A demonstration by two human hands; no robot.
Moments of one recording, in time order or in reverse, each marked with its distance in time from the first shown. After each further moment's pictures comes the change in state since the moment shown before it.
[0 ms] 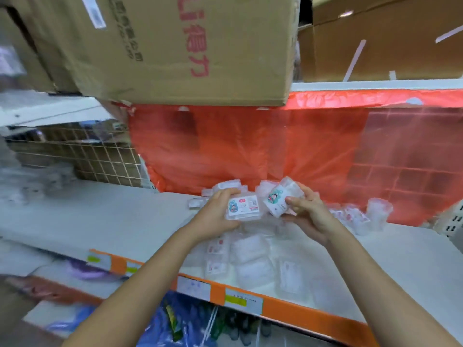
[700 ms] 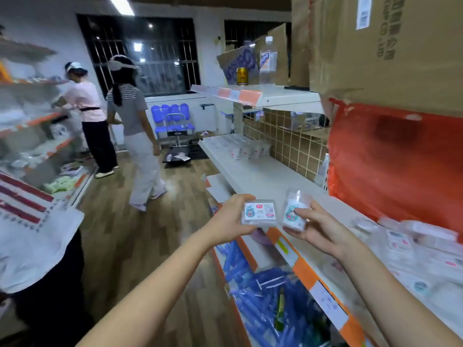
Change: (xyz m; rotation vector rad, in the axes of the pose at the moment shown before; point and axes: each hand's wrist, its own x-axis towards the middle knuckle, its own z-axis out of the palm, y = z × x) left_hand -0.232 -0.065 -0.116 0.233 0.509 -0.580; right_hand 0.043 0.121 0.252 0.110 -0.859 0.597
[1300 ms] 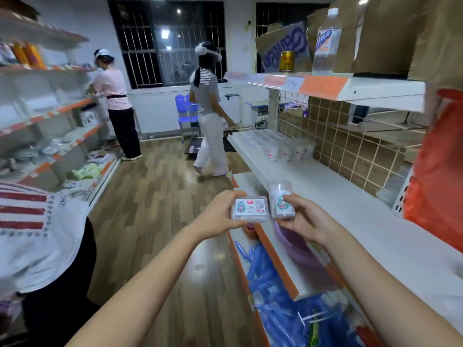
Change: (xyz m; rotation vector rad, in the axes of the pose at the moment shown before) left_hand 0.033 -0.168 -0.073 0.024 0.060 -0.108; right_hand 0.187 0.043 0.079 0.018 -0.047 0.197
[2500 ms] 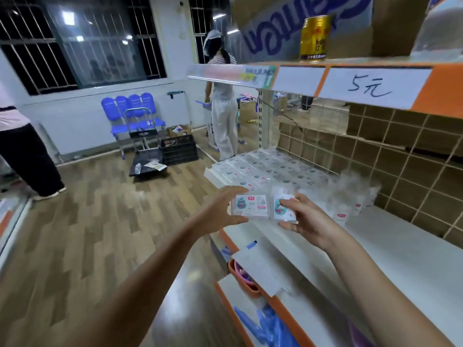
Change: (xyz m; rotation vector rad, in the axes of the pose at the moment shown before) left_hand 0.447 -0.343 -0.031 -0.076 -0.223 0.160; right_hand 0.469 -0.110 -0.030 -0.190 0.425 -0.200
